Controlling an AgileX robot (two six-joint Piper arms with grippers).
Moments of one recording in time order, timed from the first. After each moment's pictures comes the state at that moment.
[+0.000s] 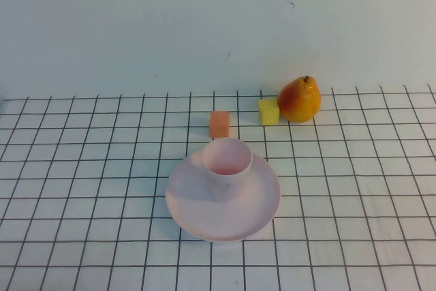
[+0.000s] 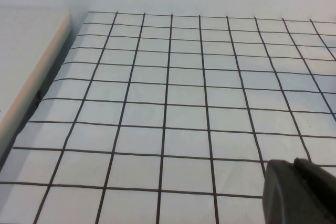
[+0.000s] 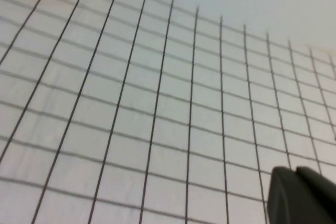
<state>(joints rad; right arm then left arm) 0.17 0.26 -0.35 -0.39 0.71 0.05 0.01 -0.01 0.02 -0.05 0.38 -0.08</state>
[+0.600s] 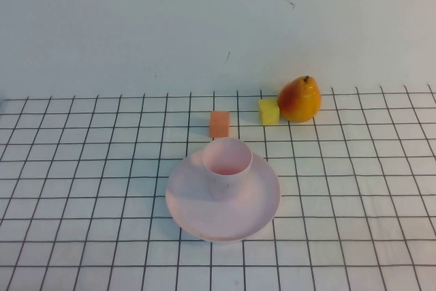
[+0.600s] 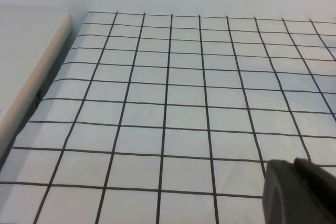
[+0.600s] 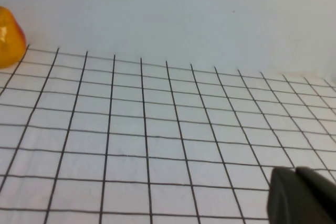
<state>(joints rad) 0.00 -0.01 -0.05 -0.40 0.41 0.20 0.01 -0.01 0.02 -0.05 0.38 -0.08</state>
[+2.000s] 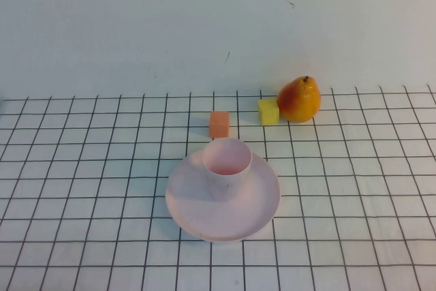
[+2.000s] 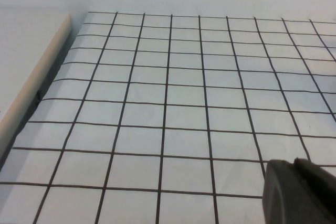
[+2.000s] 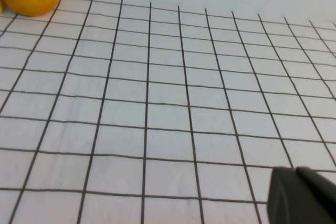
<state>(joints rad) -0.11 -0.01 0.03 0.05 0.43 -0.21 0.01 -0.01 0.02 -0.05 0.38 -0.08</state>
